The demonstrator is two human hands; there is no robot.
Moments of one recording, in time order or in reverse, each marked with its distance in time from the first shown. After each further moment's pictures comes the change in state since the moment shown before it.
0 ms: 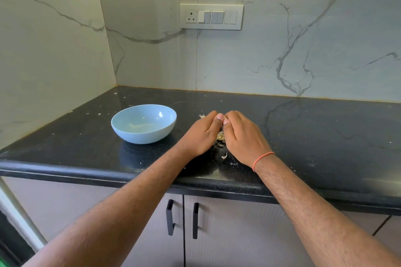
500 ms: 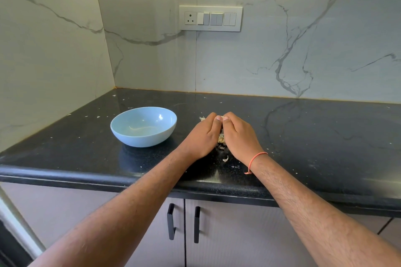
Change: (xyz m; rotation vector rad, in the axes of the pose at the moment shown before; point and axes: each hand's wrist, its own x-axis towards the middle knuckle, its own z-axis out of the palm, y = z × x) left_hand 0.005 -0.001 0.003 -0.006 0.014 -0.056; right_hand 0.012 -0.019 0.006 0.287 -0.028 0.301
